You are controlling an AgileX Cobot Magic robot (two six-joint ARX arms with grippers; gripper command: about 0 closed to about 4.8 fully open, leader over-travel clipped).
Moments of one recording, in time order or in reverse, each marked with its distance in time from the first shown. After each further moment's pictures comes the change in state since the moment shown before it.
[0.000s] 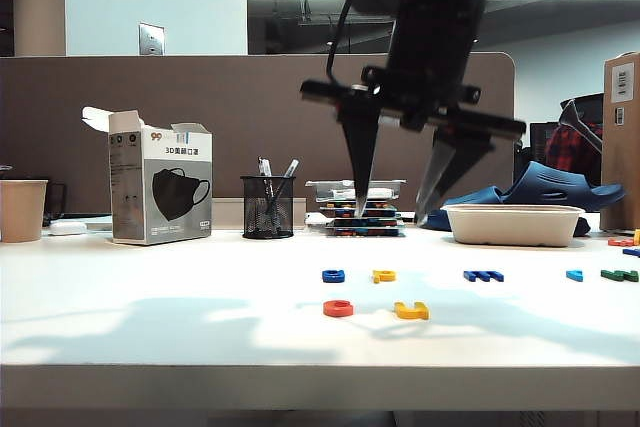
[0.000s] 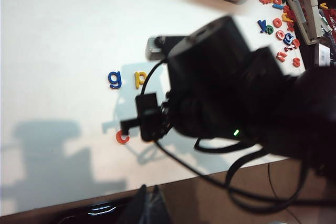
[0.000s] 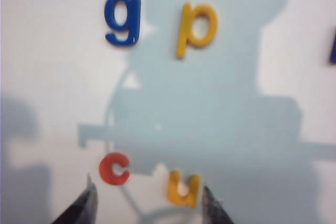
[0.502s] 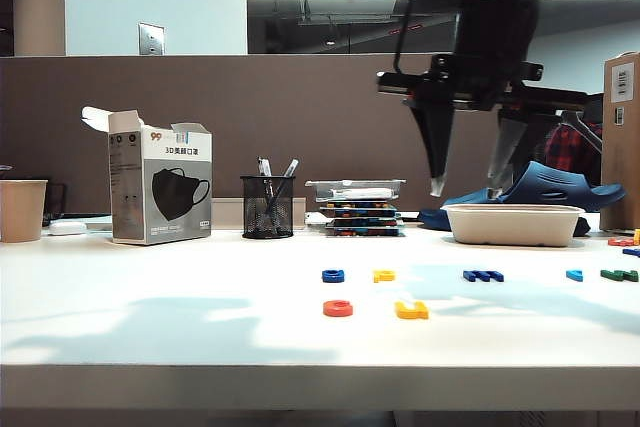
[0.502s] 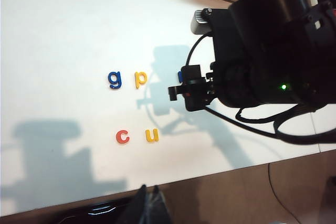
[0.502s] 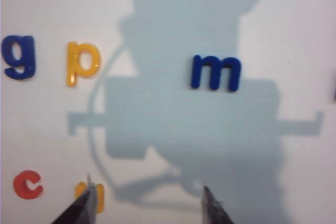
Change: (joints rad) left arm 0.000 0.000 0.000 0.000 0.000 0.000; right arm -0.161 0.000 0.074 -0.132 0.032 -0.139
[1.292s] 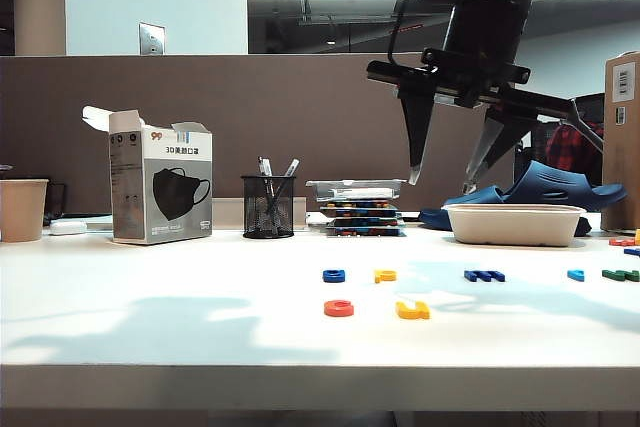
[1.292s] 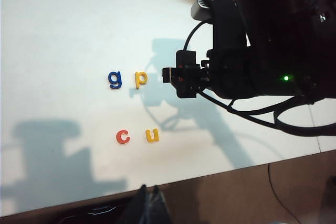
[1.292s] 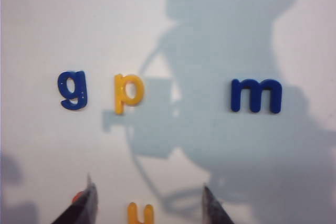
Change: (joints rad) left arm 0.000 0.000 0.000 0.000 0.000 0.000; right arm -0.008 0.001 0.003 0.088 -0.081 0.100
